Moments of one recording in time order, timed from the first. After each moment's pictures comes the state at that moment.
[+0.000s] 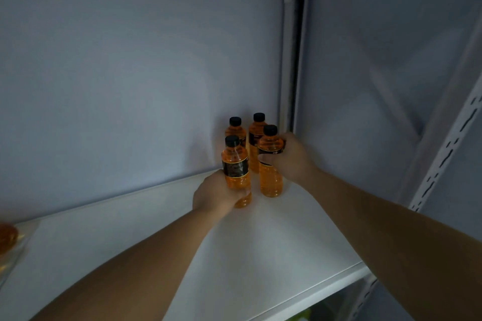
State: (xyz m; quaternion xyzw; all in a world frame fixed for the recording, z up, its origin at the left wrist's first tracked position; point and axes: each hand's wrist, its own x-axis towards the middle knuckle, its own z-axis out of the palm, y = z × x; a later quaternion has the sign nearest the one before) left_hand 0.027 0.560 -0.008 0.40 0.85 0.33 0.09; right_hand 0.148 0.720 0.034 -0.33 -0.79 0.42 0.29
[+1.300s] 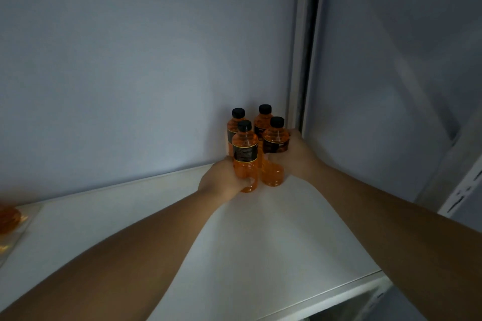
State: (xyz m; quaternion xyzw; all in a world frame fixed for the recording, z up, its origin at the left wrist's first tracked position) left_hand 0.004 0.602 -0.020 0.42 0.84 0.32 0.11; right_hand 0.135 0.761 0.015 -0.30 -0.81 0.45 0.22
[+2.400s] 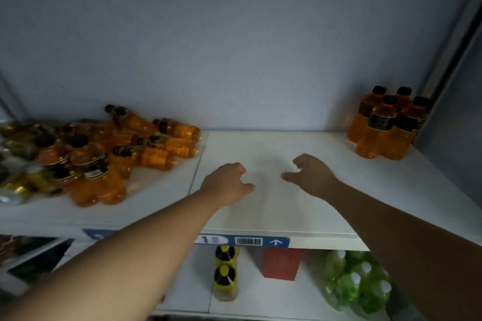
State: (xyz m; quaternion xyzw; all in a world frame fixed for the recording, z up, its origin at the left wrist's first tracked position) left_hand -0.026 0.226 -0.025 0.29 0.93 0.19 0.09; right_hand 0.081 0.438 -0.018 -0.27 -0.91 0.32 0.05
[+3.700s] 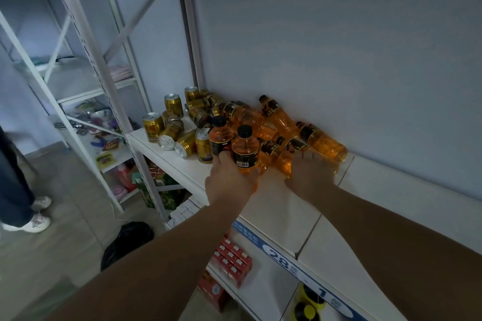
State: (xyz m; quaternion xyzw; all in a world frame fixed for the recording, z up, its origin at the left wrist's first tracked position) left_hand -0.080 0.000 -0.012 -0.17 0.91 0.33 -0.17; right_hand -0.142 0.181 -0.018 0.08 -0.99 -0.04 0.08
